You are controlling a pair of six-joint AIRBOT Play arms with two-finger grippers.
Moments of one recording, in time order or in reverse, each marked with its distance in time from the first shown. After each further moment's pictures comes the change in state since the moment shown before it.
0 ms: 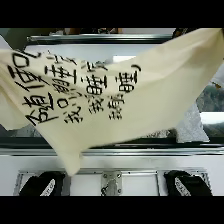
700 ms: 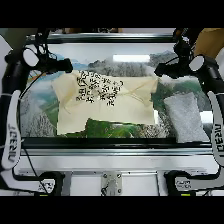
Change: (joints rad) left arm 0.008 -0.835 0.026 0.048 0.369 0.079; right arm -0.005 -0.738 0.058 -0.030 -0.092 0.039
